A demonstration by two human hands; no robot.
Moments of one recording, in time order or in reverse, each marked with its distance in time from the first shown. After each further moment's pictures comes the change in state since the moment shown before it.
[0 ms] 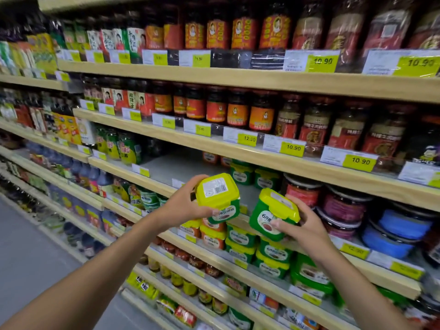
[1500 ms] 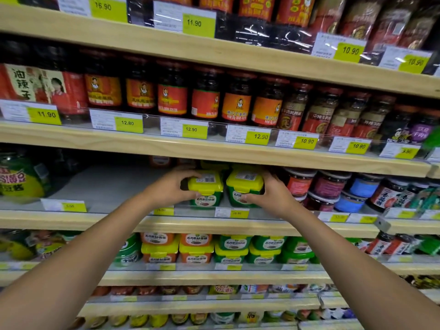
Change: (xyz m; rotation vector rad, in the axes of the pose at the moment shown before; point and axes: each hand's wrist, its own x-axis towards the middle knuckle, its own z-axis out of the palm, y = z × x) left_hand 0.206 -0.094 -0.070 0.356 -0.393 0.435; right_hand 0.109 -0.019 0.099 -0.896 0.293 0.019
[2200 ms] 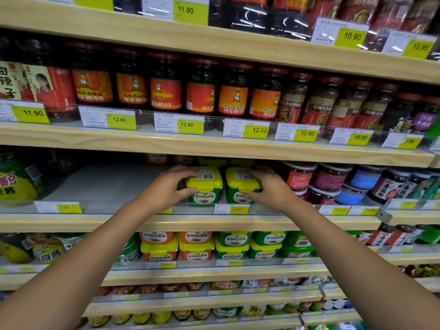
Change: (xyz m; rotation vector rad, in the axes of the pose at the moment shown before) left_hand -0.004 -0.013 0.011 0.062 0.117 0.151; right_hand 0.013 0.013 0.006 -0.213 -0.055 -0.058
